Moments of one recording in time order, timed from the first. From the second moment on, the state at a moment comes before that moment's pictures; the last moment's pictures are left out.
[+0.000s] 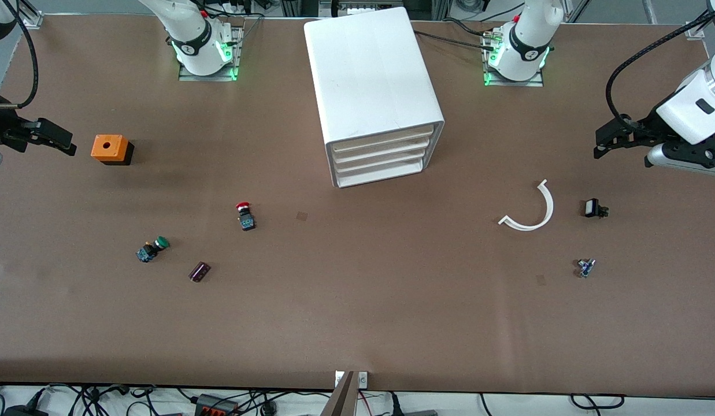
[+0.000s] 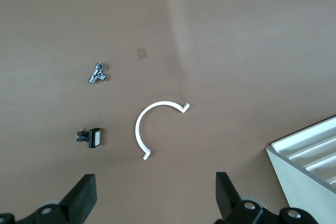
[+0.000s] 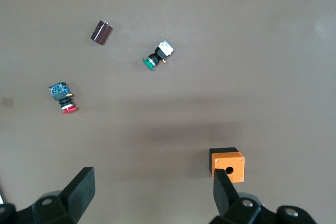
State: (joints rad) left arm 0.01 0.02 -0.06 -1.62 -0.04 1.65 0.11; right arm 0.01 0.00 -0.09 -1.69 -0.04 1.67 -0.02
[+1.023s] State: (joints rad) left arm 0.01 0.02 -0.06 -1.61 -0.04 1.58 0.11; right arm 0.07 0.03 -0.08 -1.71 -0.03 1.62 -0.02
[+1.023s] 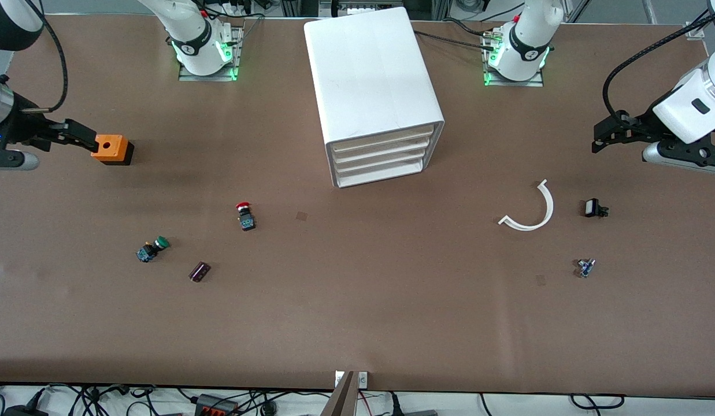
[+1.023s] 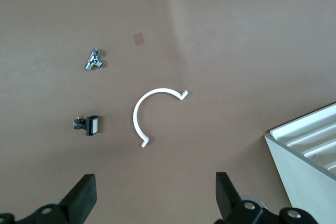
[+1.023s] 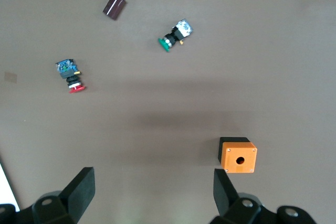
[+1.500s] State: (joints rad) left arm -0.02 0.10 -0.08 -1.62 -0.34 1.33 0.11; right arm 0.15 0.20 -0.08 -1.66 0.04 1.68 -0.02
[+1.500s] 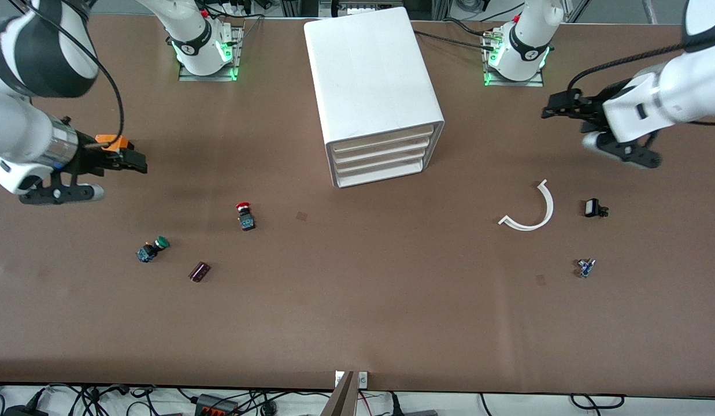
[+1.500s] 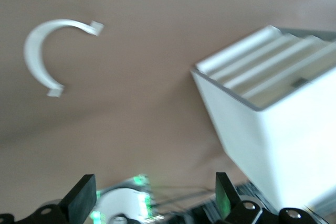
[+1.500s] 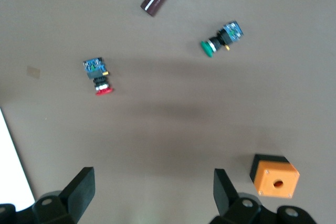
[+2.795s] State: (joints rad) left arm -0.06 0.47 -0.18 -2.03 -1.22 1.79 0.97; right arm 0.39 0.70 -0.08 -1.63 0.11 2.06 0.00
